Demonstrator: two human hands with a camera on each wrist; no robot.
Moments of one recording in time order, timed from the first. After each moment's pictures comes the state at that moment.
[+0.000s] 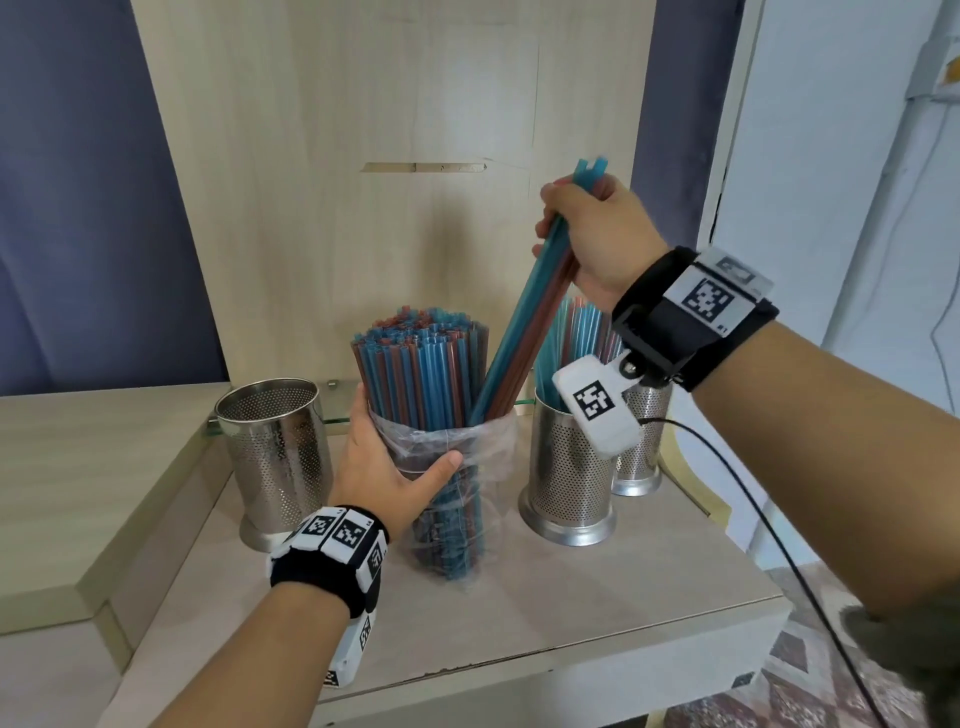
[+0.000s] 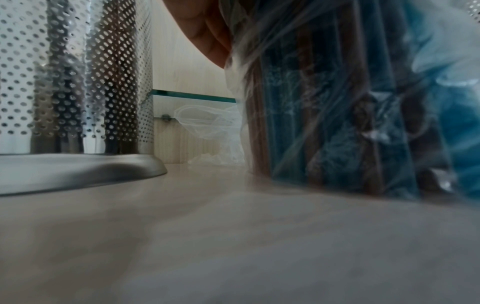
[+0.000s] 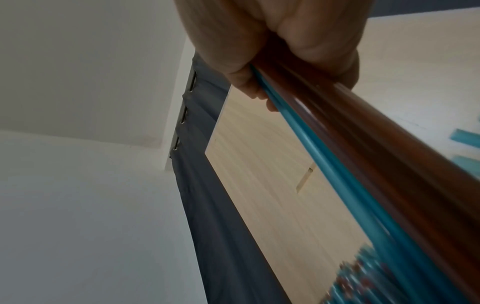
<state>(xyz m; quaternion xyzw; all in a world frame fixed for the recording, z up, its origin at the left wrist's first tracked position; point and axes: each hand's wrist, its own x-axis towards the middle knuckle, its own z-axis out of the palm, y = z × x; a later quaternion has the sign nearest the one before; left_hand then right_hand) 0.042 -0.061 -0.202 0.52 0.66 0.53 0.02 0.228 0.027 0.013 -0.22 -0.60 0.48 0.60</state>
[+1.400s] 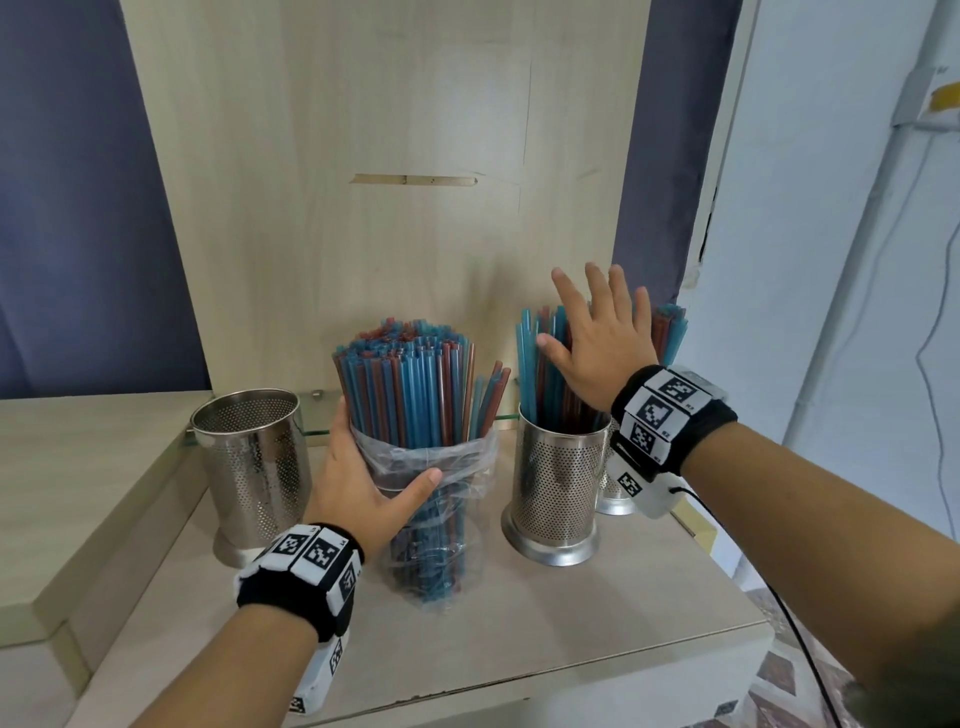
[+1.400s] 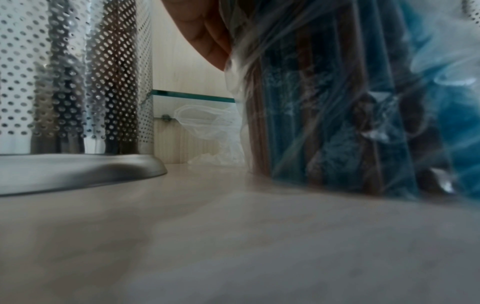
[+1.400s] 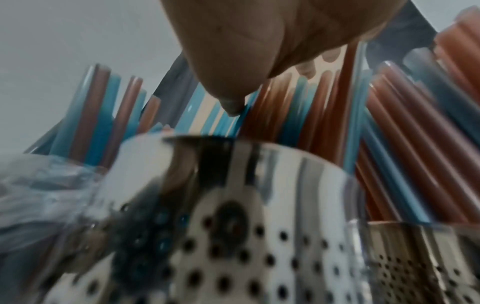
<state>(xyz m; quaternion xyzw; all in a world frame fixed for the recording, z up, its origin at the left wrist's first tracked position) 0.041 -0.060 -0.202 0.54 0.66 0.52 -0.01 0.270 0.086 -0.076 -0.45 -0.82 -0.18 0.29</state>
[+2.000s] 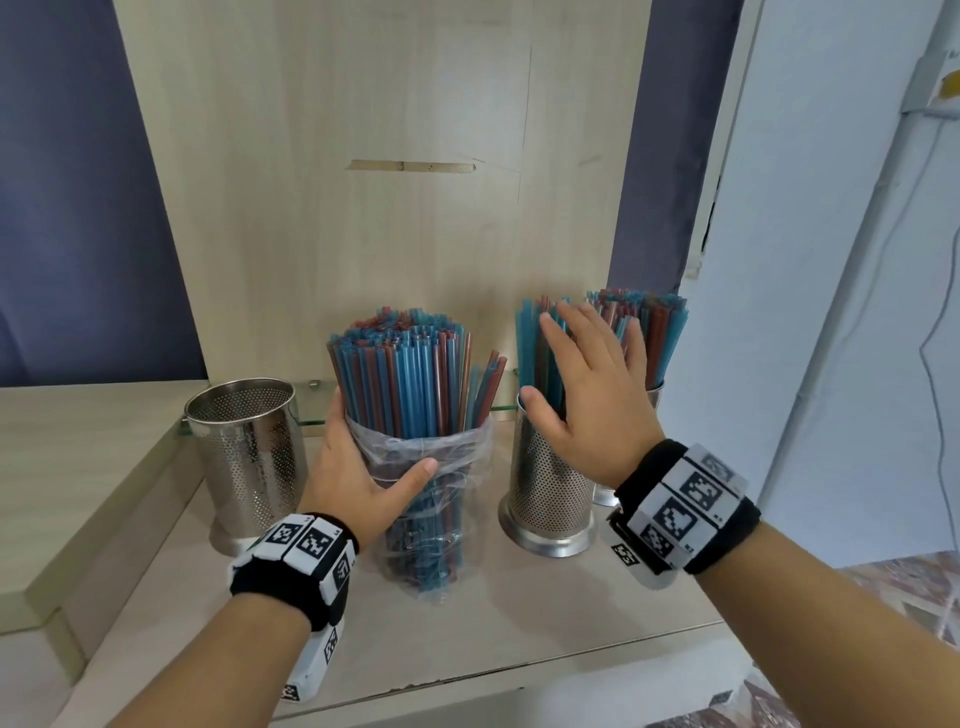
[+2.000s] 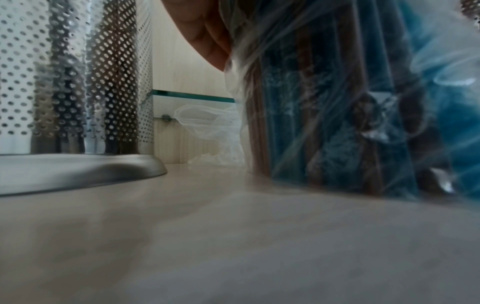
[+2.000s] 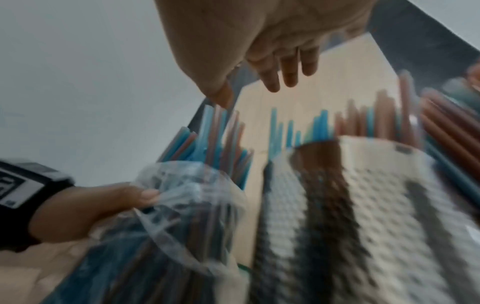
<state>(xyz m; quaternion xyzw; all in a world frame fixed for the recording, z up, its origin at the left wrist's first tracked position) 0.042 -0.059 -0.203 0.54 0.66 0.52 -0.01 0.279 0.026 -0.115 -0.35 -0.85 -0.13 0.37</state>
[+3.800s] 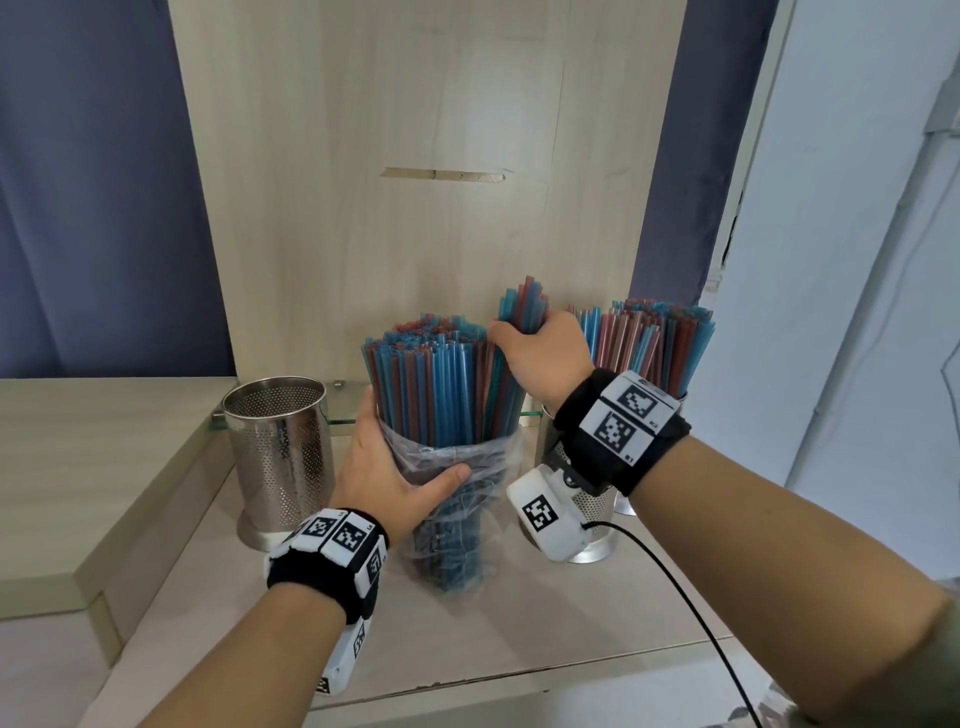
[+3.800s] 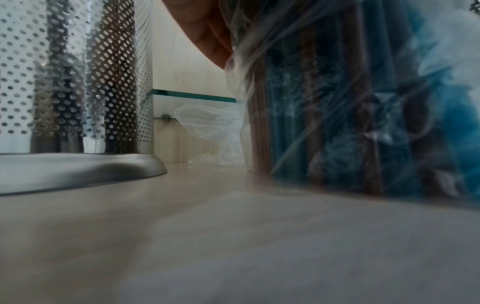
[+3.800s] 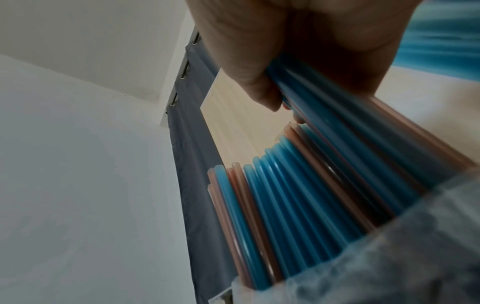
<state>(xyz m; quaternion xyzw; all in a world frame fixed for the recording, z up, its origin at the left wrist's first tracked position) 0.036 -0.056 -0.206 0.53 0.66 0.53 0.01 0.195 0.025 -0.070 -0.36 -0.72 0.33 0.49</state>
